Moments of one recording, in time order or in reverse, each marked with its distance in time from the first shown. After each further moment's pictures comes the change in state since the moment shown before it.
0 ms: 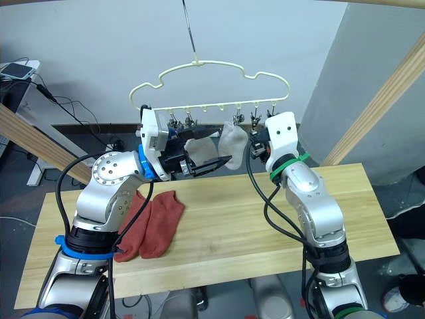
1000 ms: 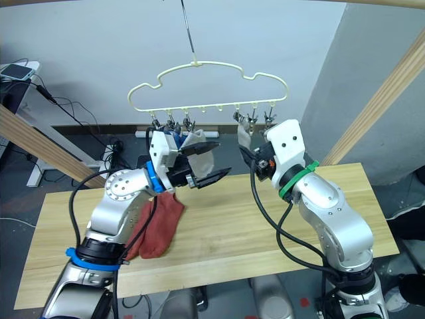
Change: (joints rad) left arm 0.088 -0.008 -0.018 0.040 0.027 -0.063 0.012; right arm 0.091 -0.110 -0.009 -0.264 0.129 0.145 0.049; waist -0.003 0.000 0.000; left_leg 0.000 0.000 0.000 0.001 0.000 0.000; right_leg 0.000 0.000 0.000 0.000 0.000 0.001
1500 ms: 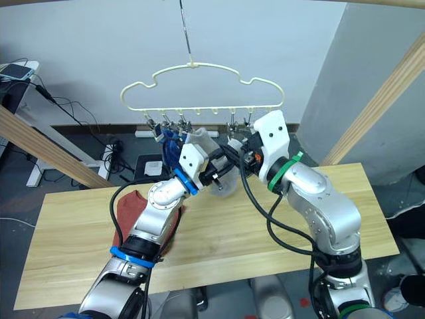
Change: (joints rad) left arm -0.026 -0.233 -0.088 0.334 0.315 -0.362 0.315; right arm -0.086 0.010 0.004 0.022 0.120 0.058 0.142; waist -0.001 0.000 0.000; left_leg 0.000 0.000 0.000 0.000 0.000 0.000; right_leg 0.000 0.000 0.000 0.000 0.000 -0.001
